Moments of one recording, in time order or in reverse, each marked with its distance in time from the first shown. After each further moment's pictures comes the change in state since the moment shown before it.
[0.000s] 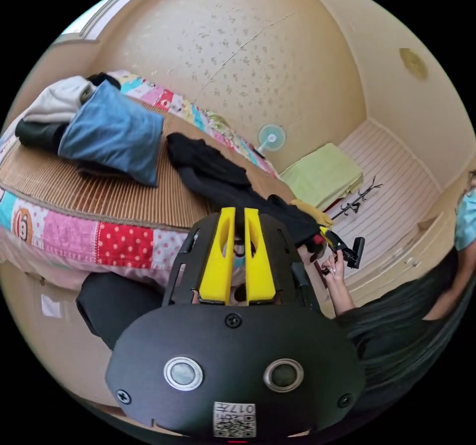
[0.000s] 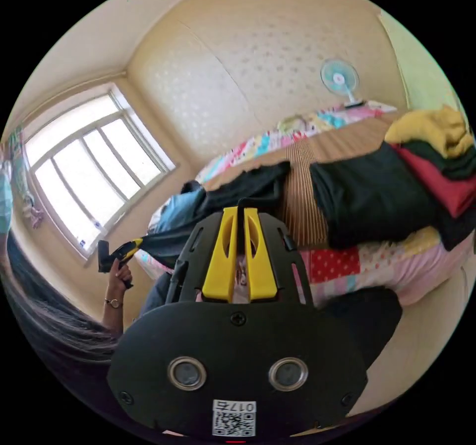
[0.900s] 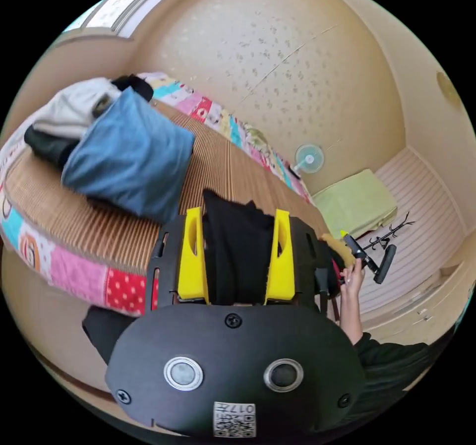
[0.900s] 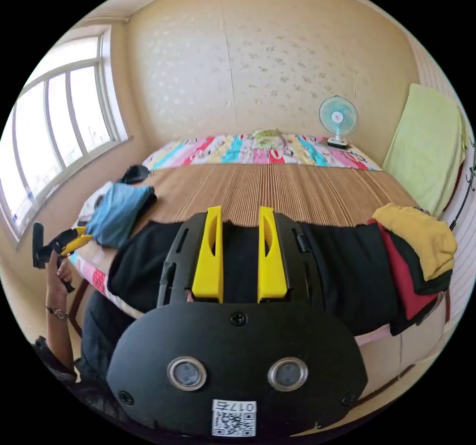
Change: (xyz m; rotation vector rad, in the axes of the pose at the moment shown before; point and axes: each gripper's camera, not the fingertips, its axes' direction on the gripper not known) left arm -0.067 -0.132 0.073 -0.005 -0.195 -0.210; right arm -0.080 -0.108 0.153 -0.130 0.406 -0.216
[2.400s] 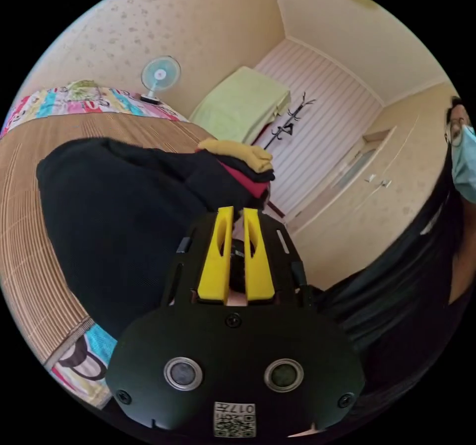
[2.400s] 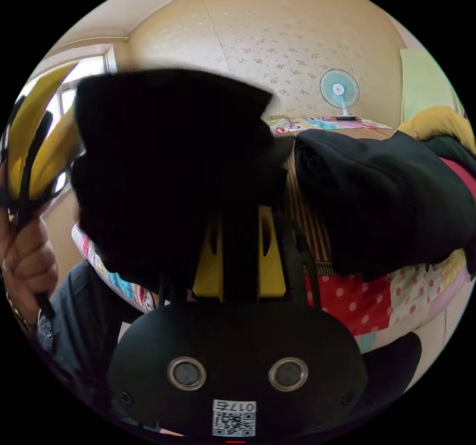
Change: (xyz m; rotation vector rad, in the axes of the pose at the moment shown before) left arm 0.209 0.156 0.198 -0.402 0.595 0.615; right arm 0.048 0.212 0.096 0.112 -0.183 0.093
